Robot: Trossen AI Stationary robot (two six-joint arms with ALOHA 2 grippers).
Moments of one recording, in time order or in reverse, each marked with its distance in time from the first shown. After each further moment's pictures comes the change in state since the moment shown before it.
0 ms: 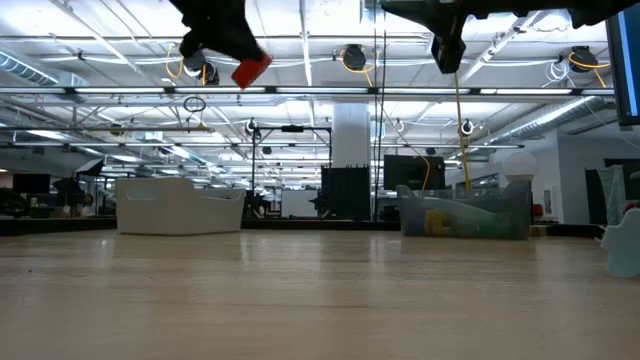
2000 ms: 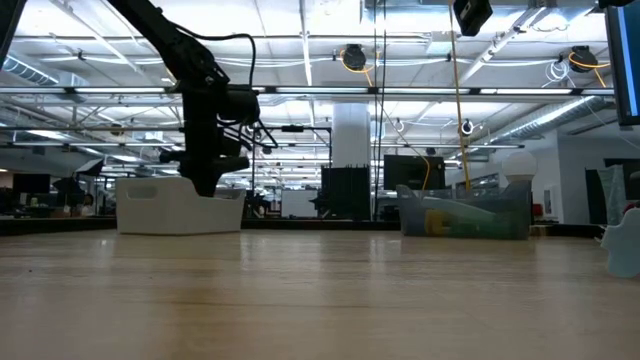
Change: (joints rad) left arm 0.724 0.437 -0.001 -0.212 0.216 0.096; right arm 0.013 -0.247 -0.001 -0.225 -0.153 -0.265
